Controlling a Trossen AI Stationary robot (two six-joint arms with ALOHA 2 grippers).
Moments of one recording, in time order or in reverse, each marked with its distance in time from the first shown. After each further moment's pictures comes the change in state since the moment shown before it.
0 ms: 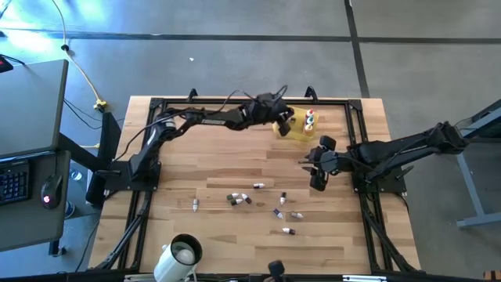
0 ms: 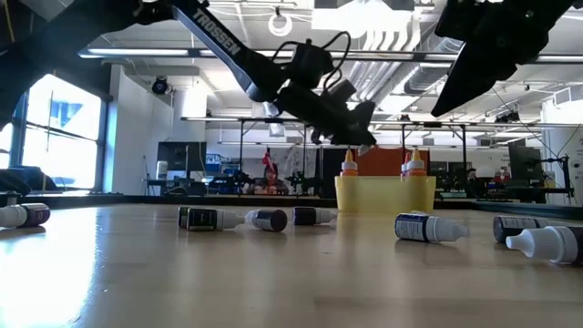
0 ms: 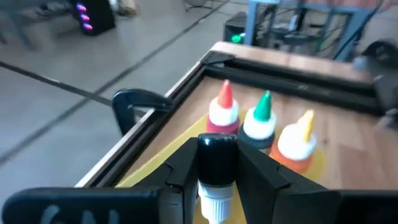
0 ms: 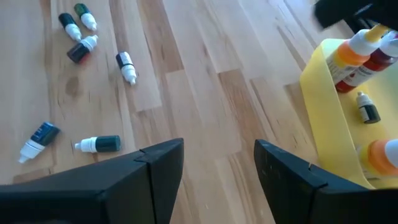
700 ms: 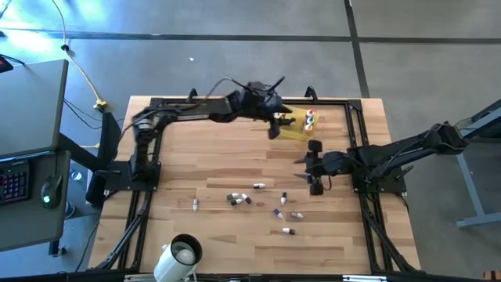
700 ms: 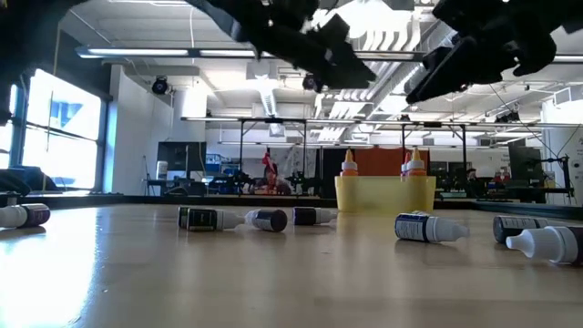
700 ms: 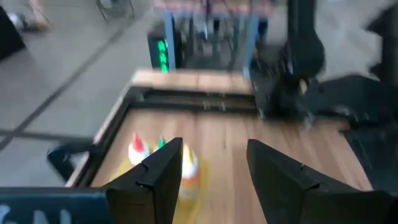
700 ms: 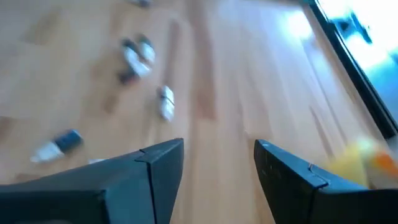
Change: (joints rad) left arm -0.019 -0.257 0.017 -0.304 0.292 0.121; right arm -0.002 0.000 -0.128 0.393 -0.109 -0.395
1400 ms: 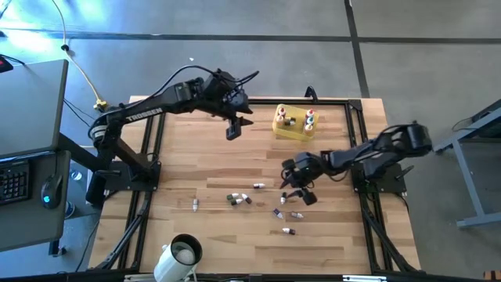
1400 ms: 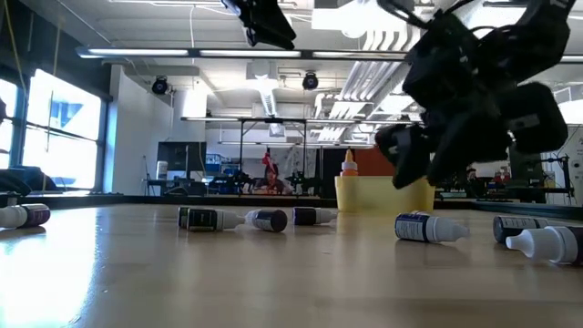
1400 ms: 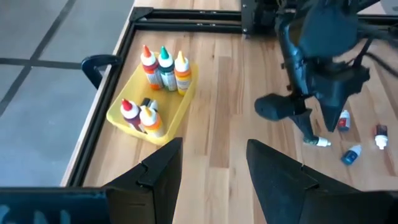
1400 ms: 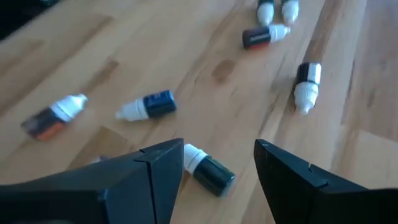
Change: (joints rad) left arm 0.001 -0.397 -0.002 -0.734 -0.073 0.093; right arm -0.171 0.523 -0.072 0.479 -0.678 -0.208
